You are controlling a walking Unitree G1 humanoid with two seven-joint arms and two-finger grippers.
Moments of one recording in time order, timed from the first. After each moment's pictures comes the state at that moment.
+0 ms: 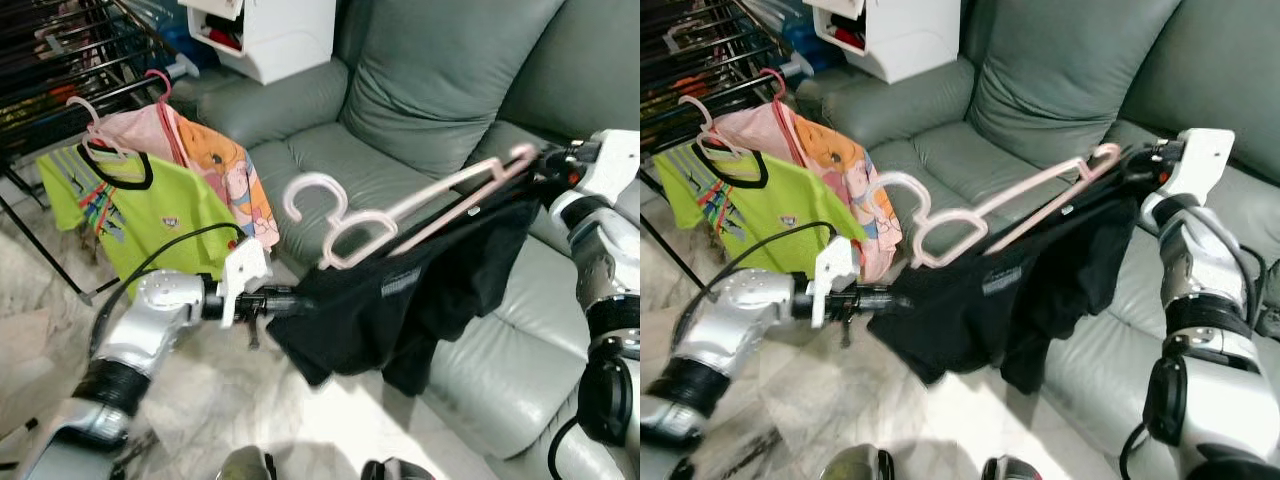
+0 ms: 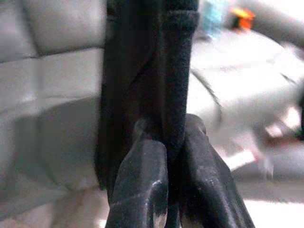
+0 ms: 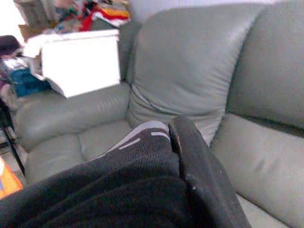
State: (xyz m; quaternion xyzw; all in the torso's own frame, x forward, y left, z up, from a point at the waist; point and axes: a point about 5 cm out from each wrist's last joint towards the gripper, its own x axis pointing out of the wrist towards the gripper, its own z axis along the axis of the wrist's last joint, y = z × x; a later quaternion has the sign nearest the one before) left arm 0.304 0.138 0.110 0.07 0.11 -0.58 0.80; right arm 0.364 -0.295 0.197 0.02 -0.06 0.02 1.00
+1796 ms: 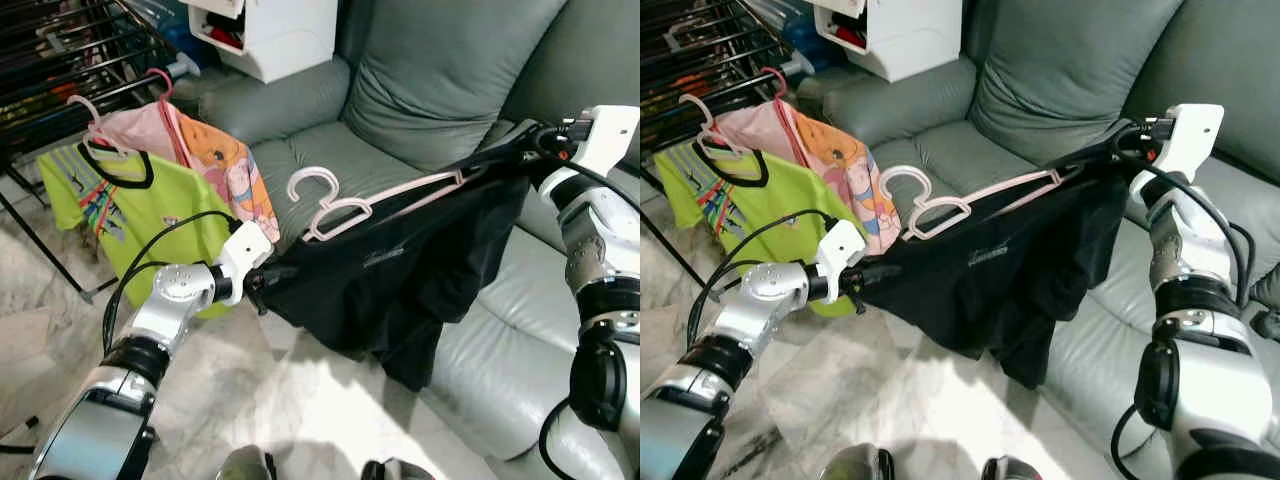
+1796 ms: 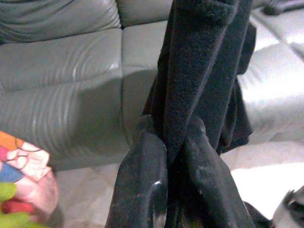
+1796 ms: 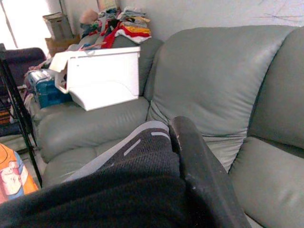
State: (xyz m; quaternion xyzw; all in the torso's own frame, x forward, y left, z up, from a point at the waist) left arm 0.334 0.147 0.089 0.16 0.13 -0.44 0.87; right arm 0.377 -0.277 0.214 0.02 -0.09 0.05 0.99
